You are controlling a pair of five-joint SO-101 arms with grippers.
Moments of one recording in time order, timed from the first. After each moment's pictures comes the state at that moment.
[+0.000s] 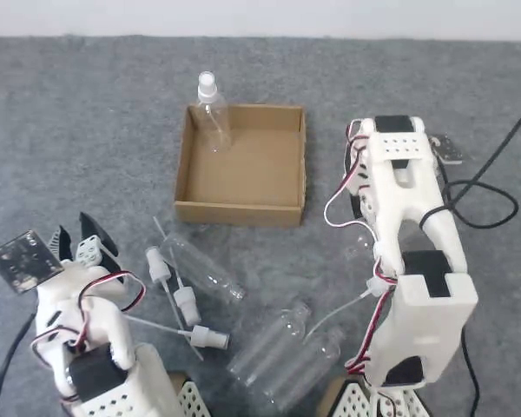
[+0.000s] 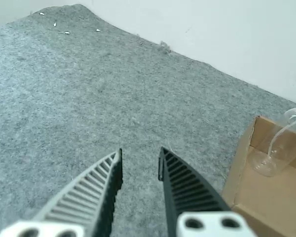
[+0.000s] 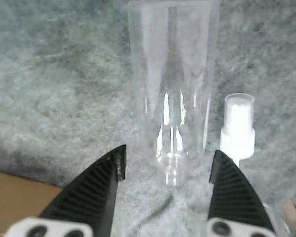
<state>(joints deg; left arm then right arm) -31.7 -103.3 82.6 58.2 14.5 -6.8 19.8 -5.7 91.9 -69.3</state>
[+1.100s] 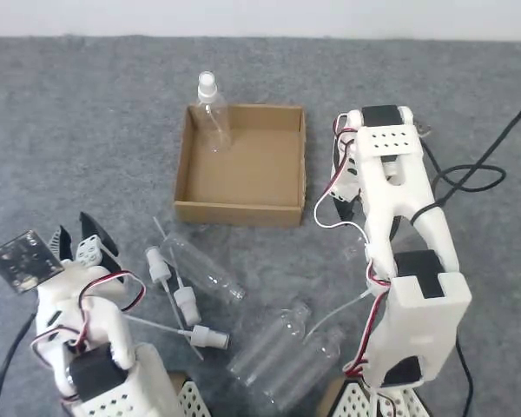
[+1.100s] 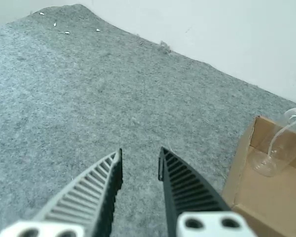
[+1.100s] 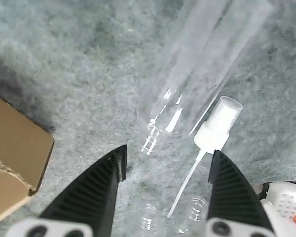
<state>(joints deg) -31.7 -103.3 82.6 58.2 14.5 -10.2 19.8 -10.5 100.4 -45.5</state>
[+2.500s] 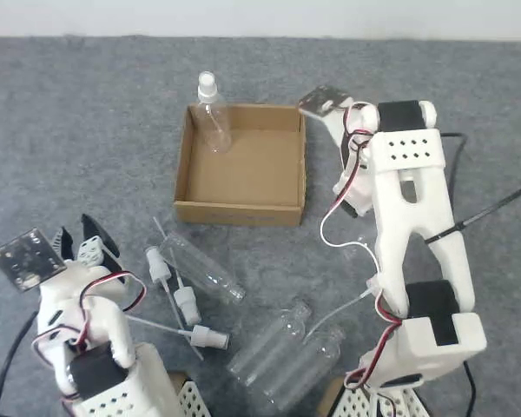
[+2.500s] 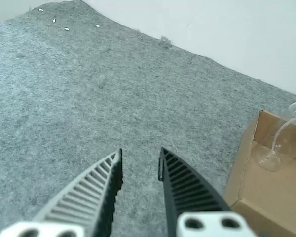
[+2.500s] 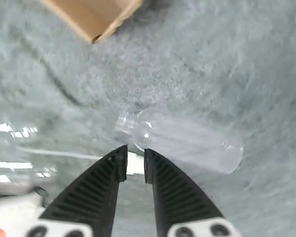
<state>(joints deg) -31.7 -103.3 83.6 58.2 13.6 -10.4 5.9 -10.5 100.4 39.8</state>
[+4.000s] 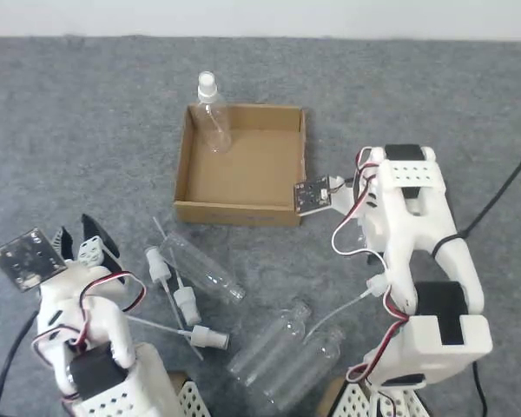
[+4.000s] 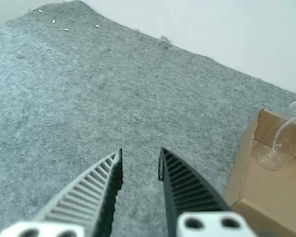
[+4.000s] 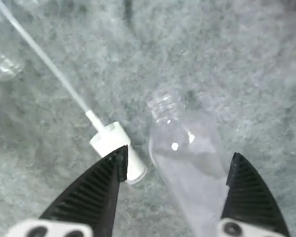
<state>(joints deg) -31.6 -103.3 83.6 58.2 13.2 -5.0 5.9 17.6 83.1 88.1</state>
